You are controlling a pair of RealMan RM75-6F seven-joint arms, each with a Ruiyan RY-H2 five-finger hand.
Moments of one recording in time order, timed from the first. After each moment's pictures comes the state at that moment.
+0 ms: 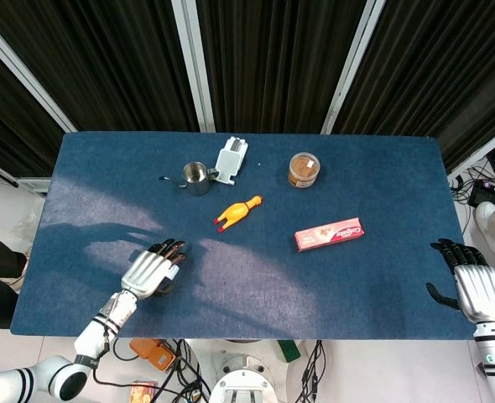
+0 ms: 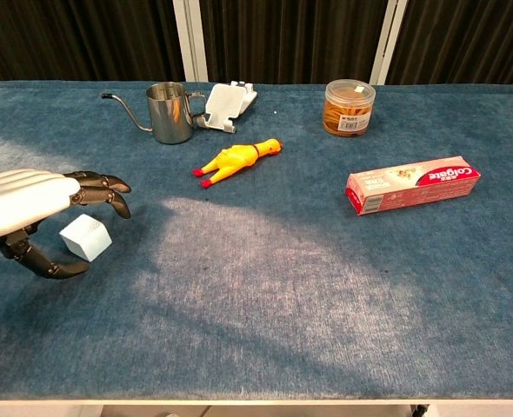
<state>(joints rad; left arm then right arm) -0.45 -1.52 -0.03 -1.54 1.43 1.02 0.32 0.11 -1.10 0.04 -1.61 -1.47 1.39 -0.03</state>
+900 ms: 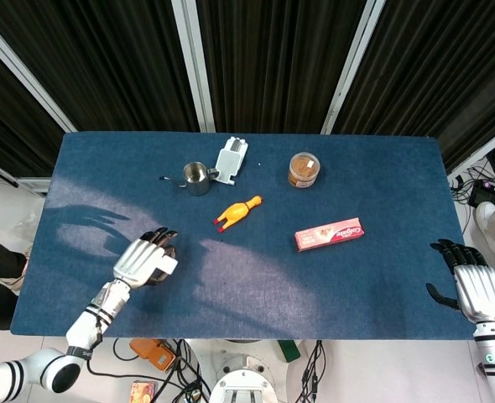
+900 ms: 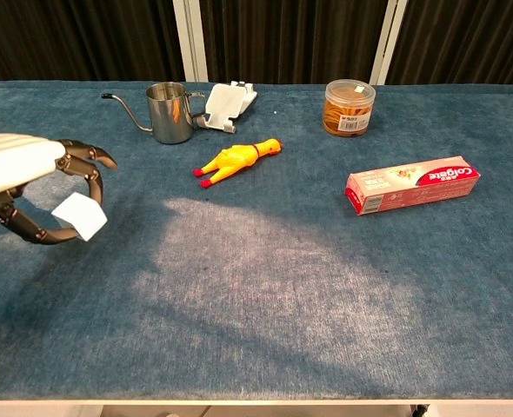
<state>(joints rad) -0.49 -1.42 -0.06 -1.63 1.38 1.04 0.32 0.11 -1.10 0.04 -1.62 -1.47 1.38 -0.03</state>
